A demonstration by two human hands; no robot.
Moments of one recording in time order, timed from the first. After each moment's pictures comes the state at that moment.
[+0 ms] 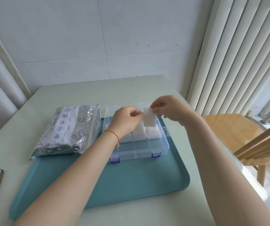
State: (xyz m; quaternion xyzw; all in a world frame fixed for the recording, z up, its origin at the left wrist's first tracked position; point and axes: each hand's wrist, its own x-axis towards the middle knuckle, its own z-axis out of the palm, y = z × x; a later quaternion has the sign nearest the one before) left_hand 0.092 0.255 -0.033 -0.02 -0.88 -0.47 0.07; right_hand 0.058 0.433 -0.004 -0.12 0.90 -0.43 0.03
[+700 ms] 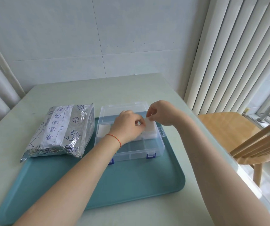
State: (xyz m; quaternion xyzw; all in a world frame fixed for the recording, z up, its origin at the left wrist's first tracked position) left_hand 0.088 0.269 -0.052 -0.11 -0.95 -0.27 0.07; right_hand 0.046 0.430 -0.020 -0.15 0.96 -0.25 0.05
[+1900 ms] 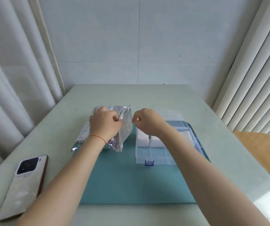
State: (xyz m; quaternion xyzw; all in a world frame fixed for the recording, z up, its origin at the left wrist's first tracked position) left_hand 0.120 0.103 -0.036 0.13 -0.95 -0.20 0.19; right_hand 0.068 0.267 -0.021 -0.29 0.93 -0.21 -0.01
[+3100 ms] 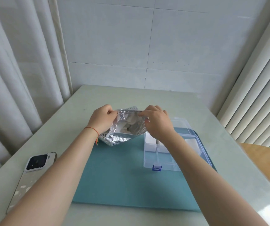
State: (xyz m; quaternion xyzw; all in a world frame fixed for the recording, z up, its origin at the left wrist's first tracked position) left_hand 0.111 0.050 -0.026 0.11 -0.90 -0.37 0.19; right_hand 0.067 0.255 -0.022 -0.29 0.93 -0.17 -0.16
